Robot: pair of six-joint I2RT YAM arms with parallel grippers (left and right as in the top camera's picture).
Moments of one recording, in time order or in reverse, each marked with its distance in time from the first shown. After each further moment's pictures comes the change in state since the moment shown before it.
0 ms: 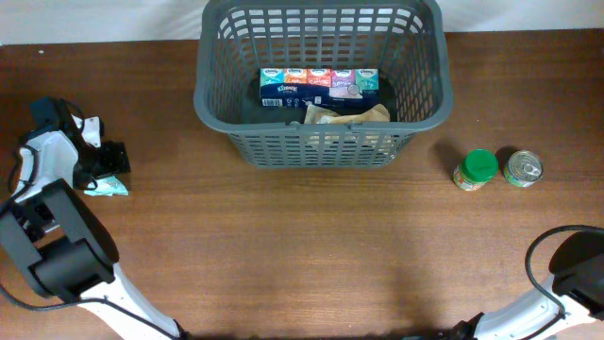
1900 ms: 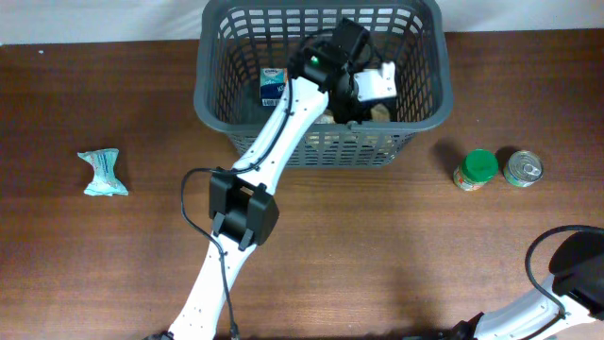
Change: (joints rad) left arm -1.034 0.507 1.189 -0.397 0.201 0.612; right arm 0.000 0.000 0.000 0.000 0.000 0.000
